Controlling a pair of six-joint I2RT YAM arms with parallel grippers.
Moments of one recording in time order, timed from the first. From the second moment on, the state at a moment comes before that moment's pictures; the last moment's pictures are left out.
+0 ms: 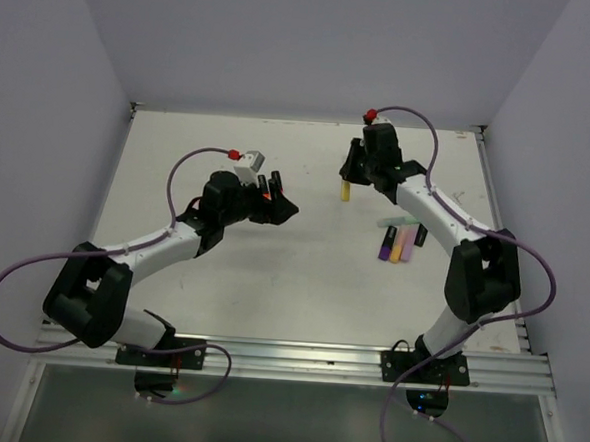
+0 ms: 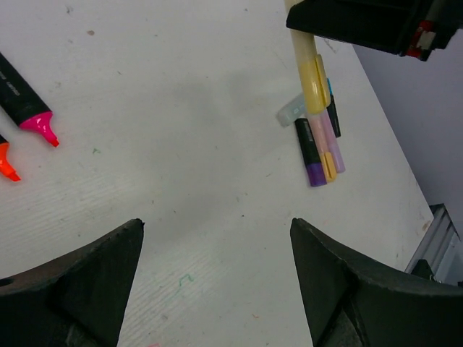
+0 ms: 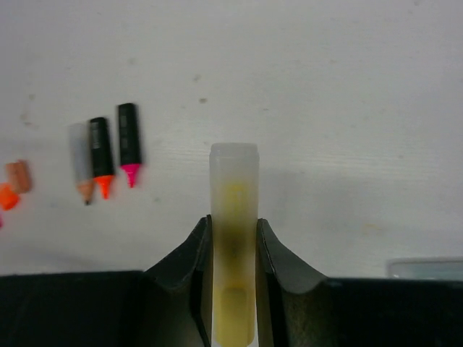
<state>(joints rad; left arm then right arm) -0.49 1.40 0.74 0.29 0.28 -0.52 0.37 1.73 1.38 -0.36 0.08 0.41</state>
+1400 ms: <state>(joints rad) -0.61 1.51 0.78 0.32 0.22 -0.58 0.68 1.64 1.25 -0.17 0.08 0.73</state>
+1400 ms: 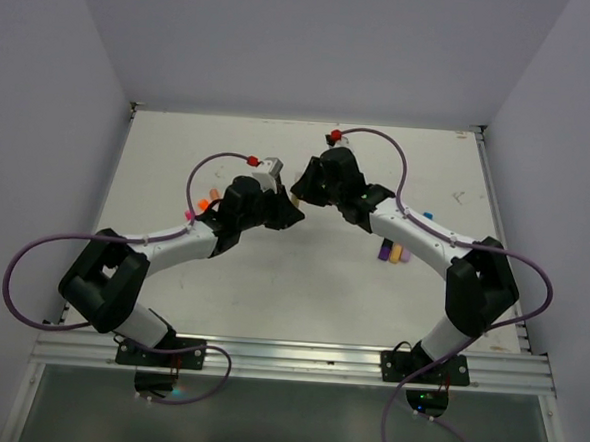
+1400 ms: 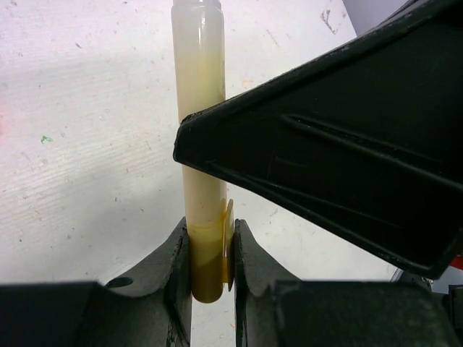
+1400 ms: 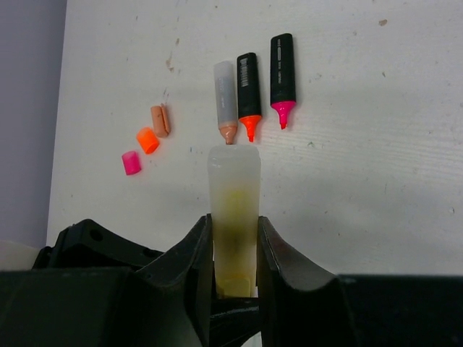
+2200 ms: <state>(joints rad) -0.62 1.48 0.76 0.34 0.20 -0.55 0.68 1.77 1.31 -0.15 0.05 0.77</state>
